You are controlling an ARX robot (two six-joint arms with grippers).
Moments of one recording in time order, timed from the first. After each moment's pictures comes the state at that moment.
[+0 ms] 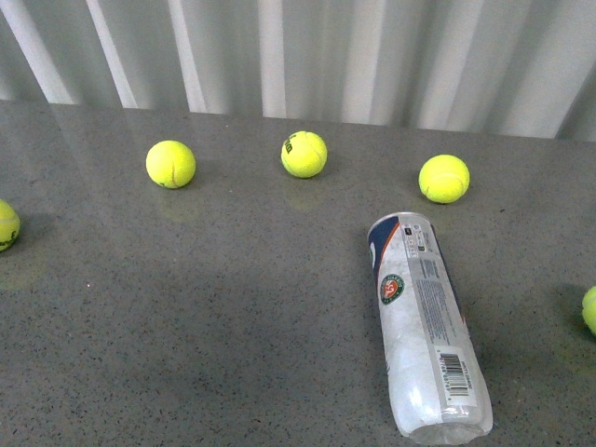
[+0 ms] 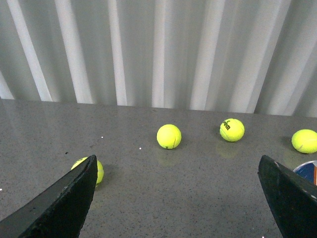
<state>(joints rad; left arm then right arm) 0.00 0.00 0.02 0.00 0.00 0.00 0.00 0.00 0.01 0.00 0.00 -0.01</state>
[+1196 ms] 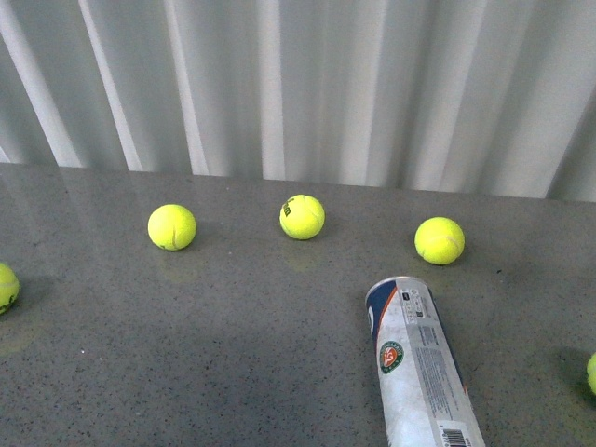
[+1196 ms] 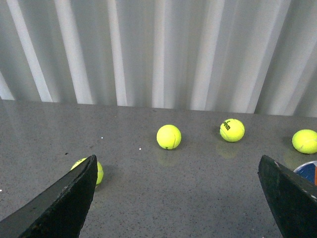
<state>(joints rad) 0.00 0.00 0.02 0.00 0.00 0.00 -0.12 1.57 0.79 0.23 -0.02 0.30</state>
